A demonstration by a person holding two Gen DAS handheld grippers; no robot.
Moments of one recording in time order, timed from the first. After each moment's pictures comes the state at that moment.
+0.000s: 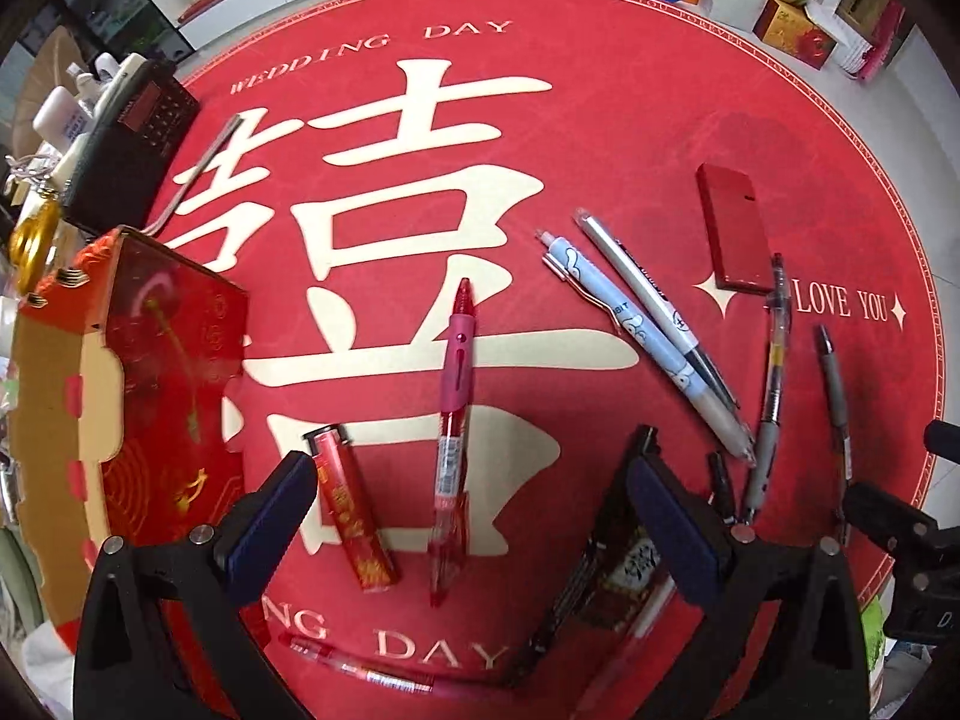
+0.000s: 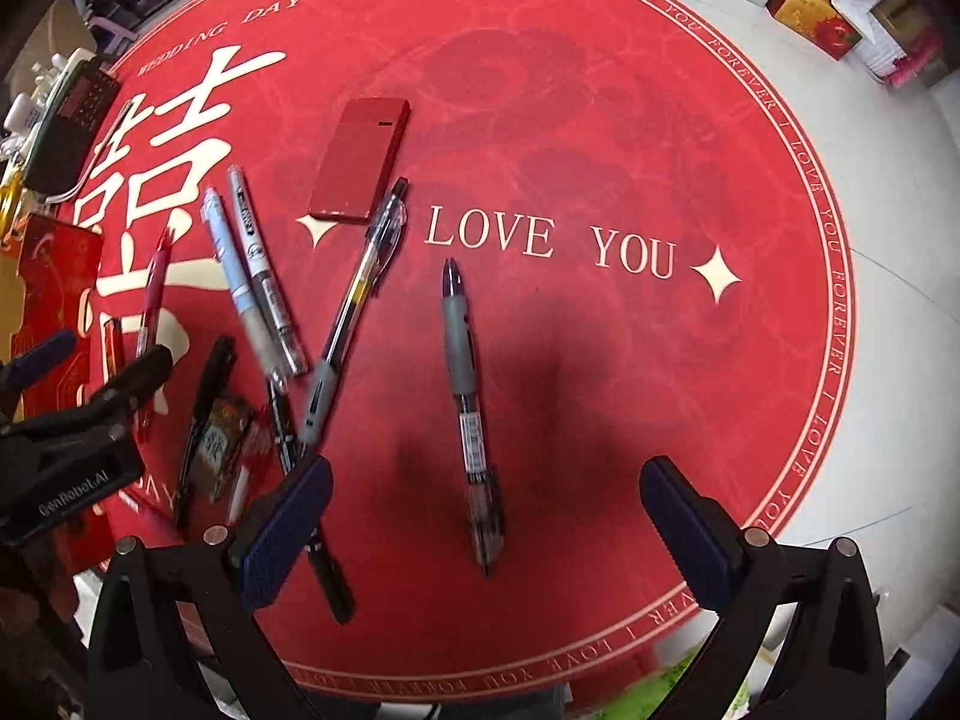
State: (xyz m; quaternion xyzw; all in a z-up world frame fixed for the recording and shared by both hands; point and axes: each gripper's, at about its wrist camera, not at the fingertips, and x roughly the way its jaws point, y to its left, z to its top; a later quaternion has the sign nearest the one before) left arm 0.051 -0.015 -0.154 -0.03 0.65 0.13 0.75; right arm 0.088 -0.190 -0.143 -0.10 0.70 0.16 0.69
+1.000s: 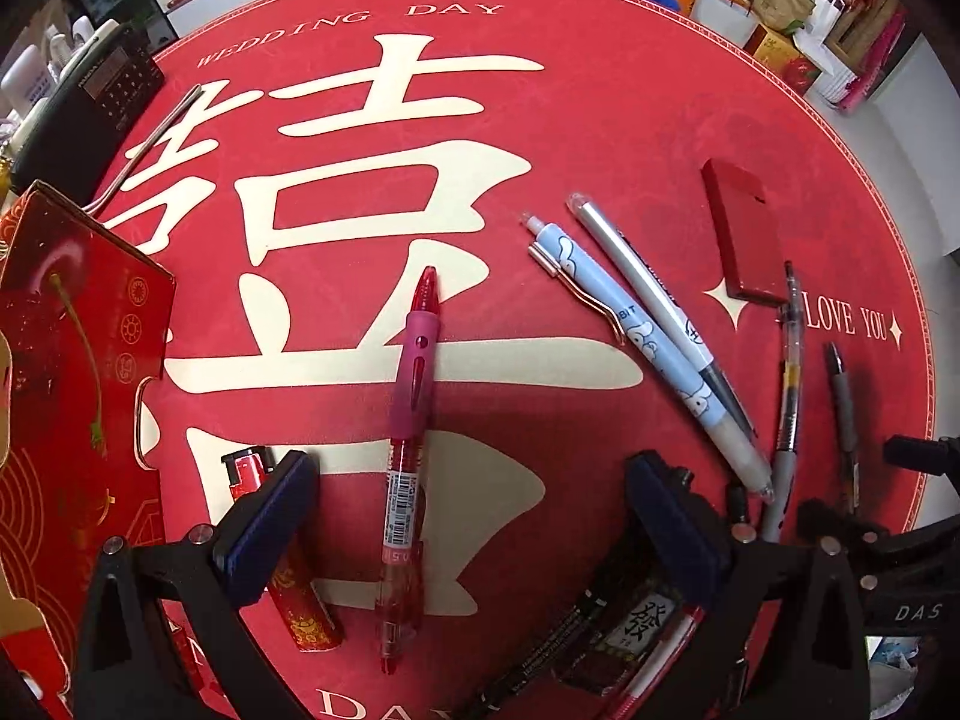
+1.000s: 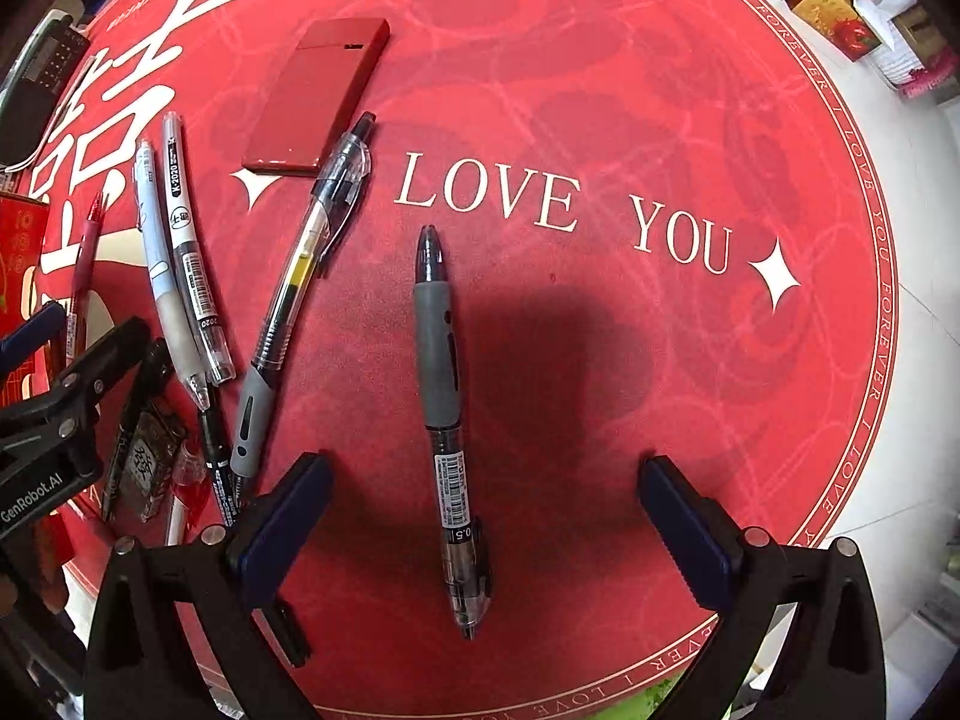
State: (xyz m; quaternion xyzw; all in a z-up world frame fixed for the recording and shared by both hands) left arm 0.052 -0.001 -0.191 -0.08 0.62 0.10 0.77; right arm 0.086 -0.184 -0.197 -0.13 0.71 0.15 0.67
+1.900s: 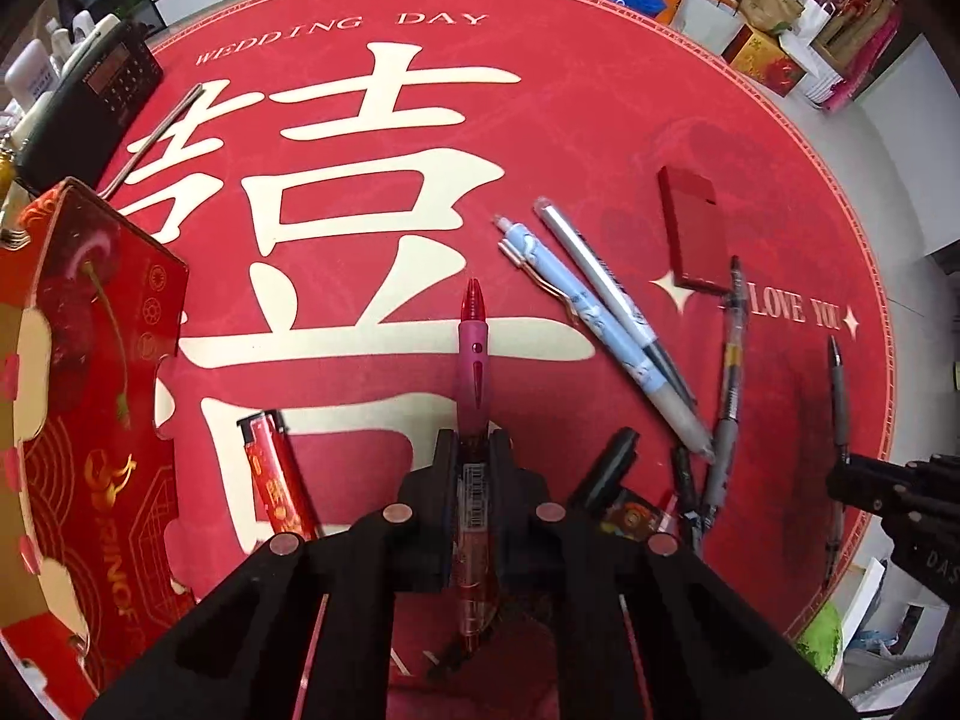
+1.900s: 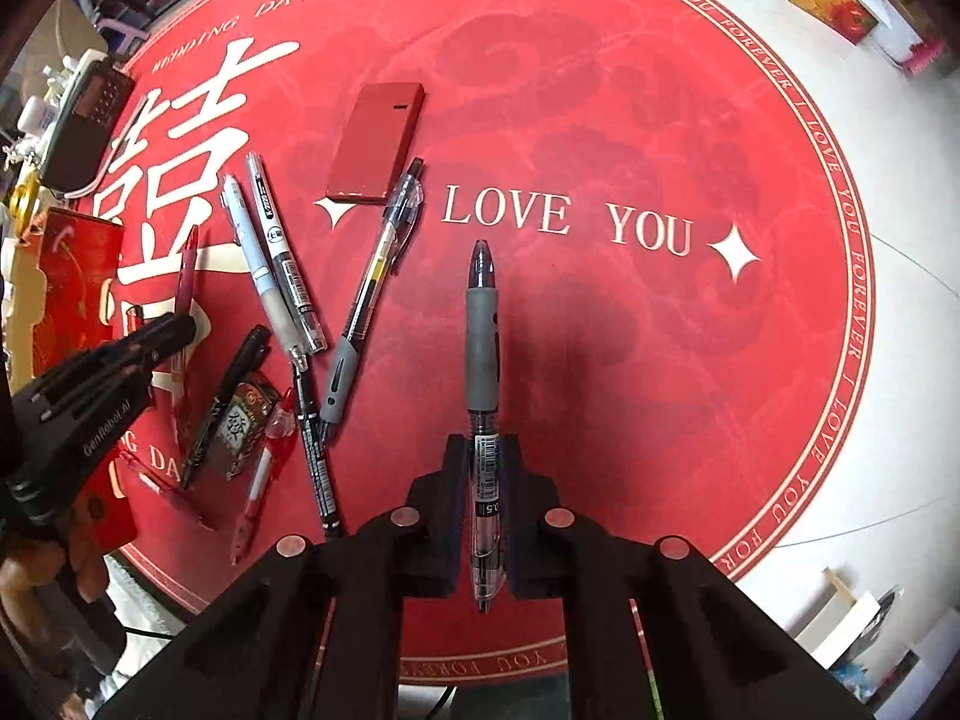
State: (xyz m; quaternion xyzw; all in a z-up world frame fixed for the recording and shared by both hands) left arm 0.041 -0.003 -0.143 -0.09 0.63 0.08 0.77; right arm 0.082 -0.195 -0.132 -0.07 0.71 0.18 0.68
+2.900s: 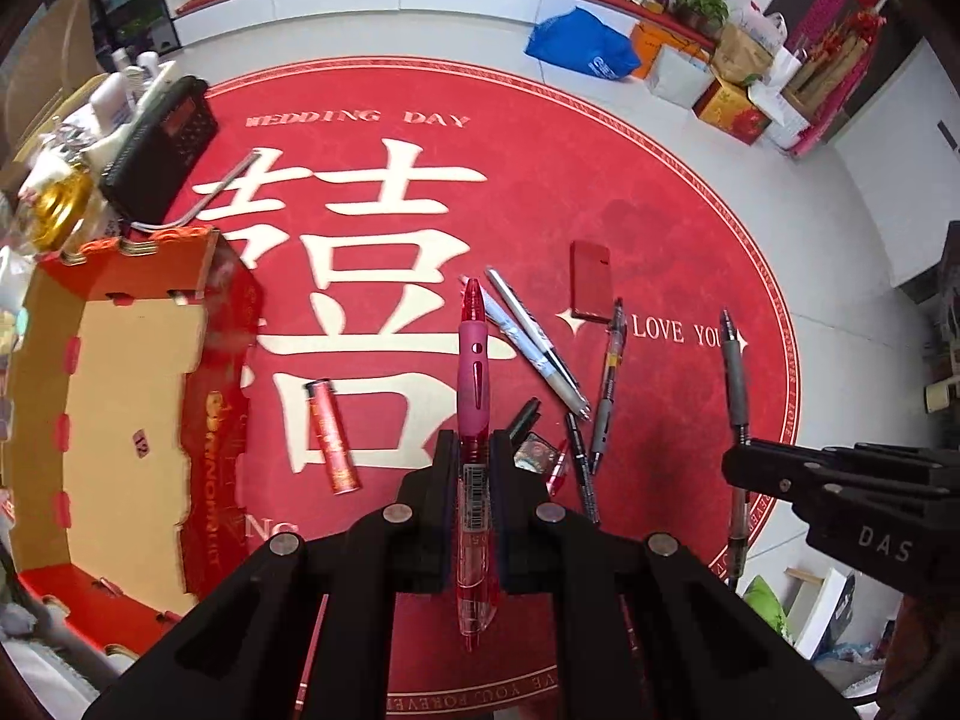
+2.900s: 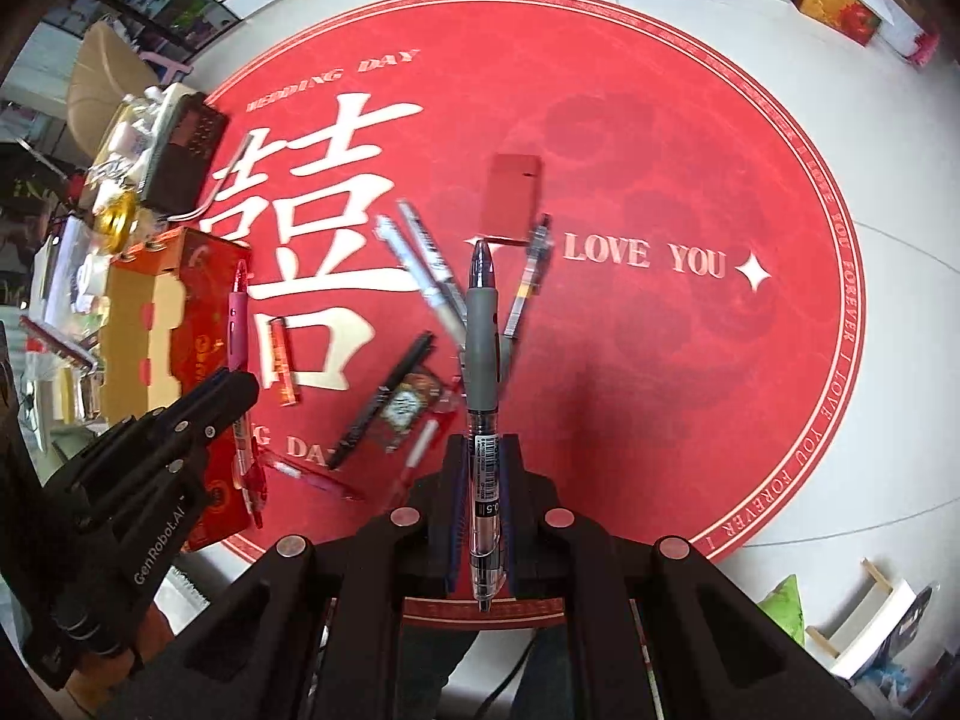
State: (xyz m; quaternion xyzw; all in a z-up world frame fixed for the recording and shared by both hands) left arm -0.004 -0.011 -0.037 -0.12 0.59 0.08 0.80; right arm 0.041 -0.156 -0.044 -0.01 0.69 0.22 0.69
